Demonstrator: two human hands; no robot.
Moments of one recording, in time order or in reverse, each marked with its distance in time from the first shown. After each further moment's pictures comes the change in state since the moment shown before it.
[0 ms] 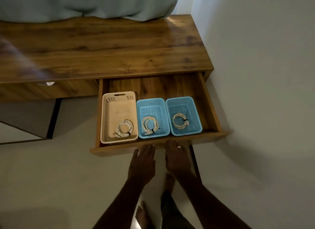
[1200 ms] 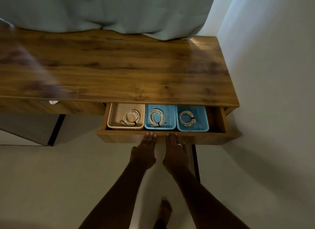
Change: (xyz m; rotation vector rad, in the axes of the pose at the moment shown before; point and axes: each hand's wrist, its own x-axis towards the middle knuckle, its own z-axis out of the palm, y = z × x) left_hand 0.212 -0.077 -0.052 -0.030 -0.167 -0.172; right_hand 0.220 0.017 0.042 -0.044 -0.475 0.154
